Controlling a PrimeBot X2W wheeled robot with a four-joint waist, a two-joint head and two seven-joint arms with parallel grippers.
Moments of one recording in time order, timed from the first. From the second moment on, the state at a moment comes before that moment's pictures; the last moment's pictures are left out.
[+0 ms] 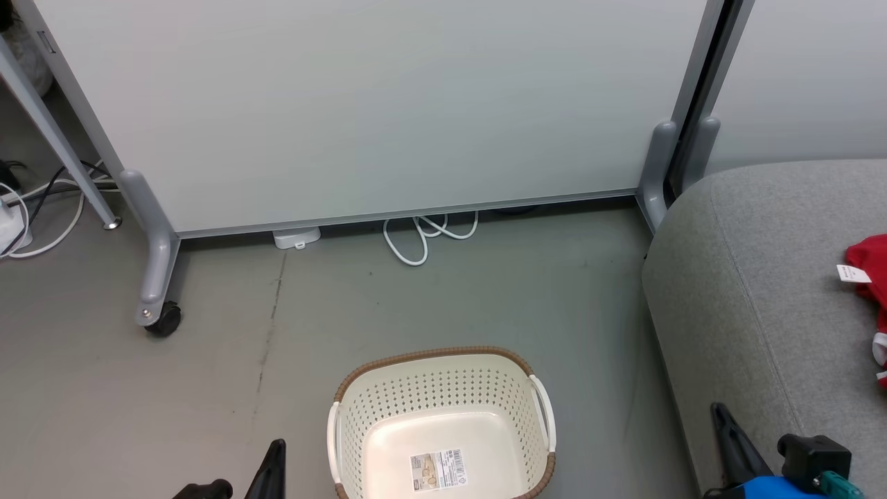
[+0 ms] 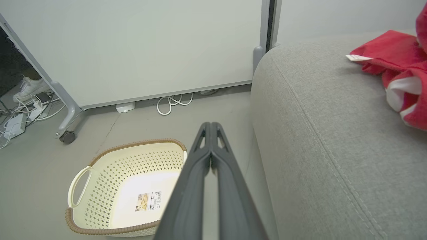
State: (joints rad) left arm 0.05 0.08 -0.14 0.48 -0.34 -0.13 -0.25; right arm 0.01 -0.04 -0.11 0.38 0.12 0.13 -0.18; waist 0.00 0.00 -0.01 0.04
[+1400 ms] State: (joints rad) left arm -0.01 0.07 -0.02 0.37 -0.96 -0.13 -0.07; right arm -0.03 -0.04 -0.11 0.32 0.84 0.13 -0.04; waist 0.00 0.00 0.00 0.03
